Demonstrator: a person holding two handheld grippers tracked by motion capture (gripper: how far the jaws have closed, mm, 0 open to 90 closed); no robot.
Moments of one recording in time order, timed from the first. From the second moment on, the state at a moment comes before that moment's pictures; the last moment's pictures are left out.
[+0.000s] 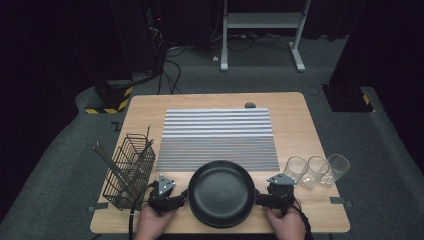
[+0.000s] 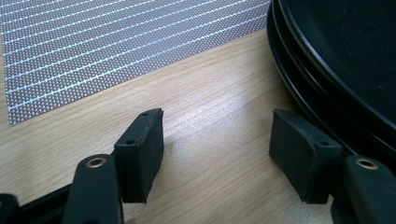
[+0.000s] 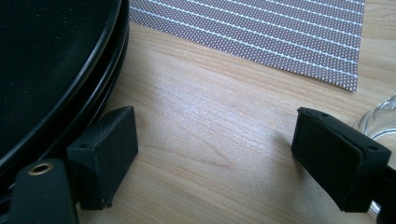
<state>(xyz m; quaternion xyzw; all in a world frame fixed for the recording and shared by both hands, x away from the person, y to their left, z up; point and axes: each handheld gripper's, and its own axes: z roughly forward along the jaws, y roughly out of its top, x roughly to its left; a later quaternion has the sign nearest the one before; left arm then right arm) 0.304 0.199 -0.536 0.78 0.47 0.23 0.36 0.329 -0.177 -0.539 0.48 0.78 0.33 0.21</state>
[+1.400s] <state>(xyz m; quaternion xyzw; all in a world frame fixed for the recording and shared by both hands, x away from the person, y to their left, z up) 0.304 0.199 -0.536 0.78 0.46 0.23 0.36 0.327 -0.184 -0.534 0.47 0.78 0.35 0.22</state>
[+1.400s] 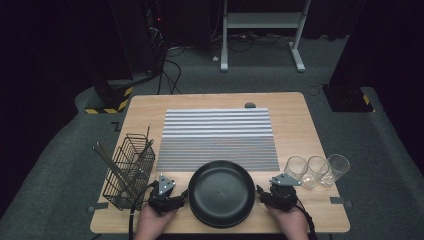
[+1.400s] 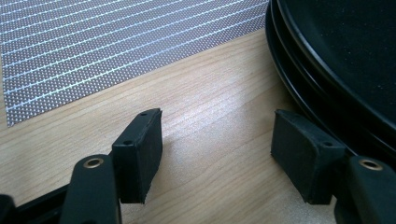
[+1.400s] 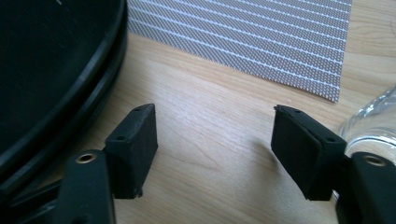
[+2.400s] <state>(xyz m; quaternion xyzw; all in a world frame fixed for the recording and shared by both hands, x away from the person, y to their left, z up) 0.304 0.201 -0.536 0.77 0.47 0.22 0.36 0.328 -0.165 -0.490 0.45 0.76 0.40 0.24</state>
